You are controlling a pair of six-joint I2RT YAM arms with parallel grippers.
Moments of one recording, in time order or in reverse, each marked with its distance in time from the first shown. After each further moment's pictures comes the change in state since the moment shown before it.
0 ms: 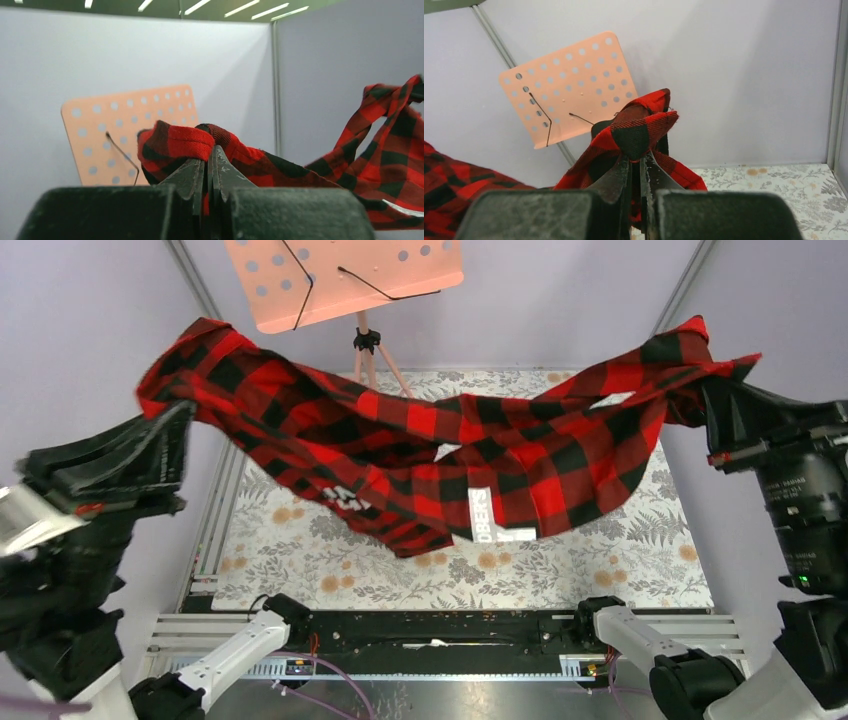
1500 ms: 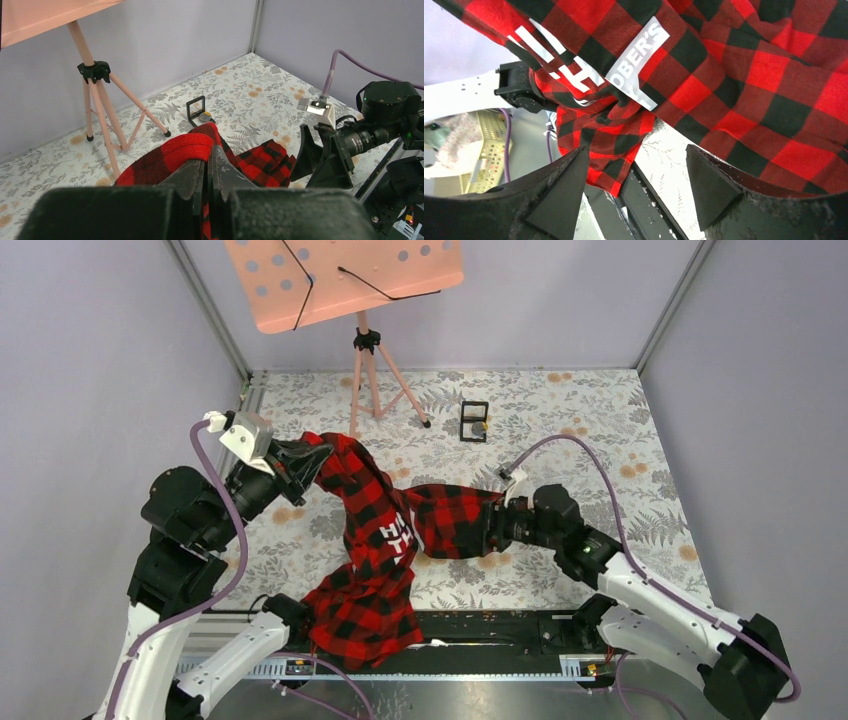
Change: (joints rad) left arm 0.000 -0.057 -0.504 -0.119 0.103 -0.052; right arm 0.517 -0.183 -1.789 0.917 -0.412 0.230
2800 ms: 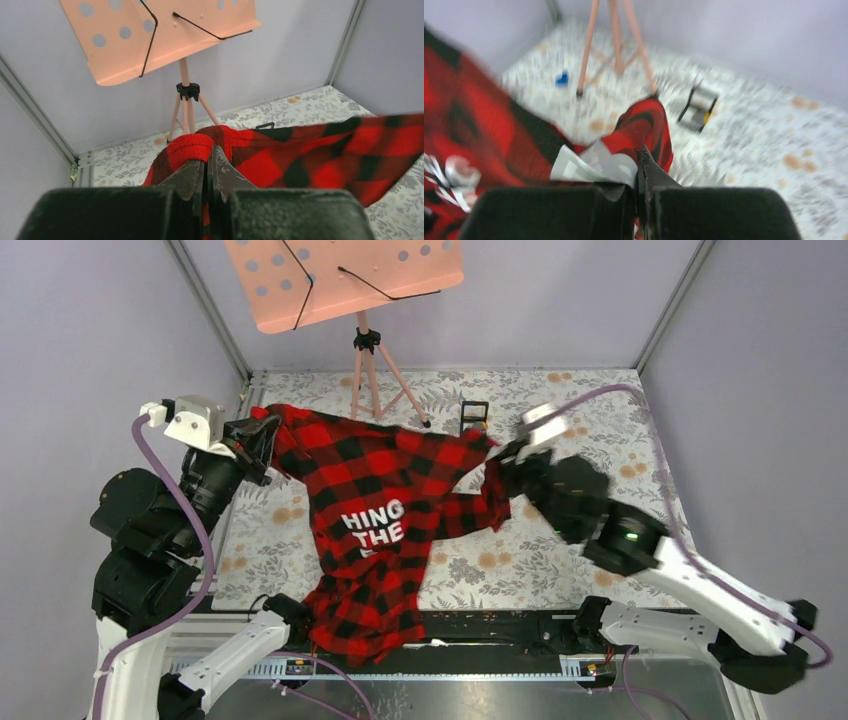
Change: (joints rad) left arm 0.000 0.050 0.219 -0.105 -0.305 0.093; right arm 0.335 0.113 0.546 -0.285 0.908 -0.476
